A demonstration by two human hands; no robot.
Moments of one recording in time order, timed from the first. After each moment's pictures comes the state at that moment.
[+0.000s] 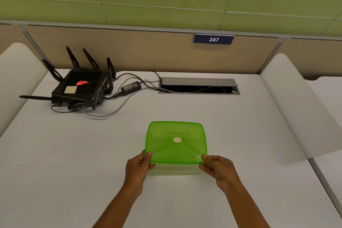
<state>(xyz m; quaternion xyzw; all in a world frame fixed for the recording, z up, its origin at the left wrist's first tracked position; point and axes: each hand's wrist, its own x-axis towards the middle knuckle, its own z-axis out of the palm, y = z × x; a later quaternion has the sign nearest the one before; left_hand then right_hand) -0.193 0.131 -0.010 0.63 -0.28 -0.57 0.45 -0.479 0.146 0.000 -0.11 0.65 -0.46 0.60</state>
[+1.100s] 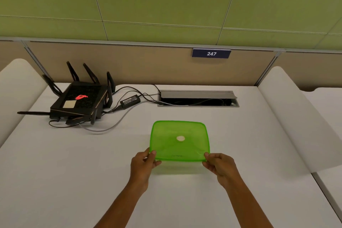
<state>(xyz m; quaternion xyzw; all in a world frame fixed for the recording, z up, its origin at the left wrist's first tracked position) -0.211 0.069 -0.008 0.60 -0.28 -0.56 0.49 -0.493 0.085 0.002 -0.12 0.66 -0.49 0.55</state>
